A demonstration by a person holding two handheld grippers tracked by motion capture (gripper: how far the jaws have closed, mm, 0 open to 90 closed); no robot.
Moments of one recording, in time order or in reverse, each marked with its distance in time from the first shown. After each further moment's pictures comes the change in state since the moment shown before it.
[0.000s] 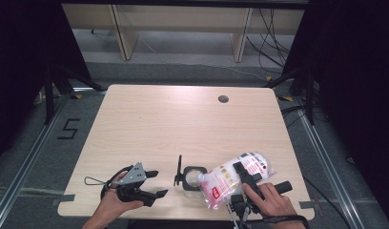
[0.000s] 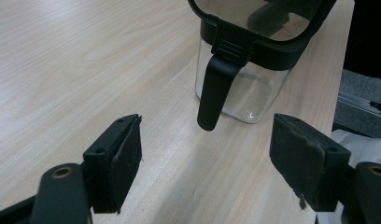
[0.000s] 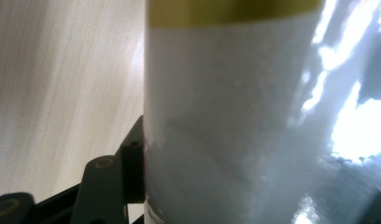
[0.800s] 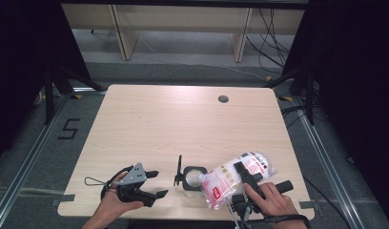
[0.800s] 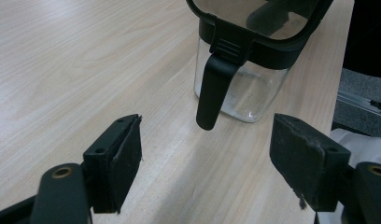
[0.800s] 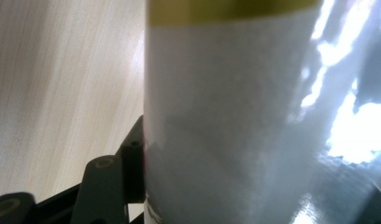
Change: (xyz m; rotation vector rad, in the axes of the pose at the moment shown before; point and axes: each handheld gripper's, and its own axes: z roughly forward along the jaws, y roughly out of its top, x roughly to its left) left arm 0.000 0.000 -0.001 0.013 0.004 0.012; right arm -0.002 -0.002 -0.001 0.006 0.011 -0.018
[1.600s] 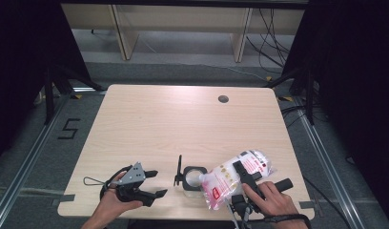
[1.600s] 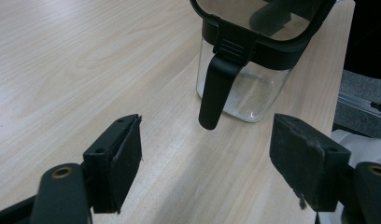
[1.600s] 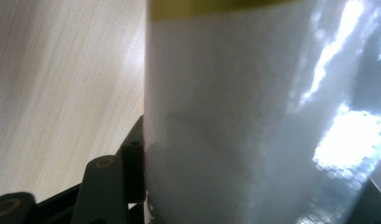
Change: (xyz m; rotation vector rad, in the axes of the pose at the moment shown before) left arm 0.001 -0.001 -0.001 -0.015 0.001 -0.013; right arm -0.005 0.000 -0.001 -0.008 -0.032 -0.085
